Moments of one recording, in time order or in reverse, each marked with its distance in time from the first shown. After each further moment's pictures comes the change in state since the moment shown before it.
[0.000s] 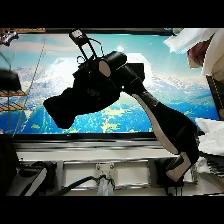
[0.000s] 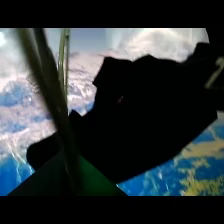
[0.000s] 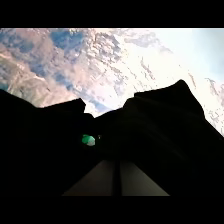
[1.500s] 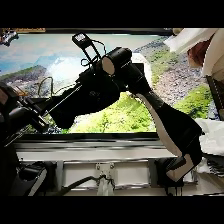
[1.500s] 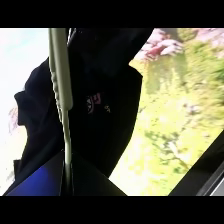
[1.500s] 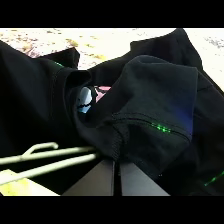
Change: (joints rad) left arm -0.091 0.230 -0.415 -0.394 0.301 0.718; right arm -0.002 0.032 0.001 -0.013 0.187 0.006
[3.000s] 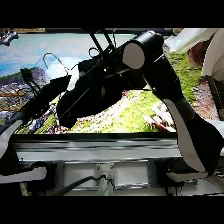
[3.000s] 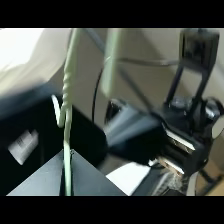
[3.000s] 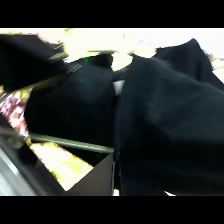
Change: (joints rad) left arm 0.253 -1.030 -0.166 -1.775 -0.621 0.705; right arm 0.016 0.212 0.000 0.061 0.178 -0.018
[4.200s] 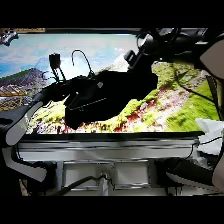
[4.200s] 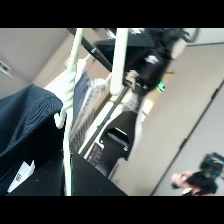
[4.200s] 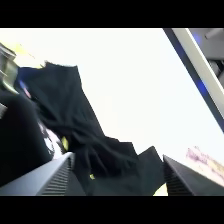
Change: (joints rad) left arm -0.239 -0.253 0.403 0.152 -0.239 -0.007; right arm -0.069 0.294 -0.040 -0.318 0.053 -0.455
